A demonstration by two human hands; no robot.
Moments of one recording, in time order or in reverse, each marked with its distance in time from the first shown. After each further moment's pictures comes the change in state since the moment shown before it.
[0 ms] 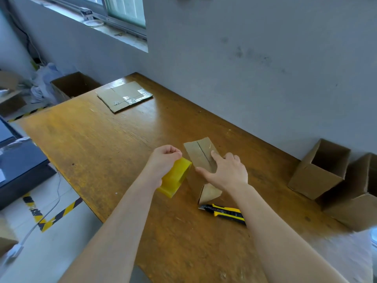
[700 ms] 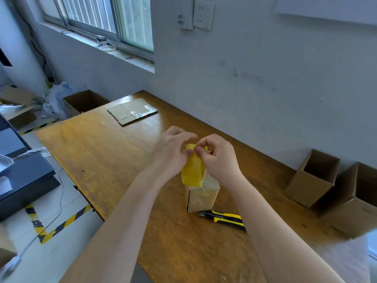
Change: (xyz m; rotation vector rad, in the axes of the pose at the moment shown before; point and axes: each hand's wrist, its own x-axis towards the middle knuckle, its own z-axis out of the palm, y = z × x) left_hand -0.058 0.045 -0.018 0.573 0.138 0.693; right_hand -0.051 -0.048 -0.073 0.735 0.363 -0.311
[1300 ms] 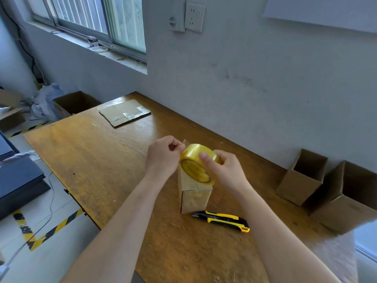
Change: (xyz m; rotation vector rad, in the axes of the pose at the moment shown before) left_hand 0.005 -0.006 0.026 -0.316 0.185 -0.261; right_hand -0.020 0.035 -0.022 0.242 -0.109 0.153
